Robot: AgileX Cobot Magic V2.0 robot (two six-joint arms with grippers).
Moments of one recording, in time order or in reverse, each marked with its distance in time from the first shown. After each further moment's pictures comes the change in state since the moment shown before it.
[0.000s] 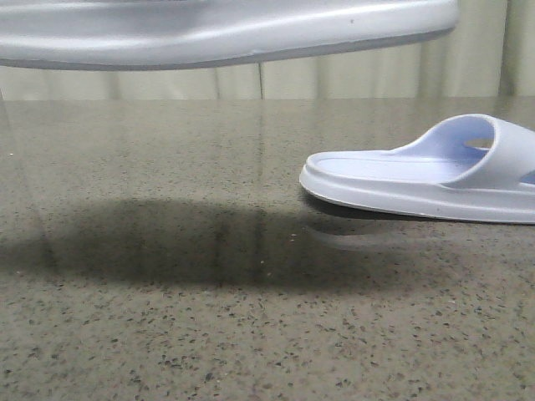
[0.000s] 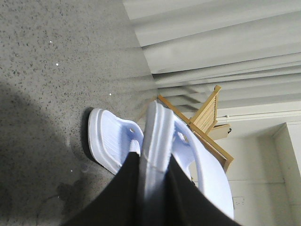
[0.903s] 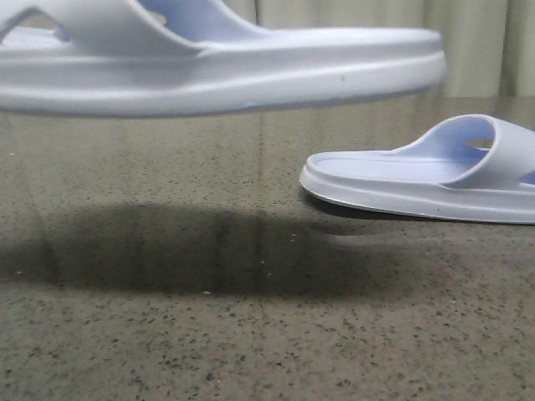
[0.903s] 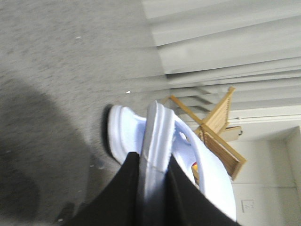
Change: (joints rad) left arm 0.000 0.000 0.041 -0.002 -0.010 0.030; right arm 0.000 -0.599 0.000 -0.234 0.175 -0.379
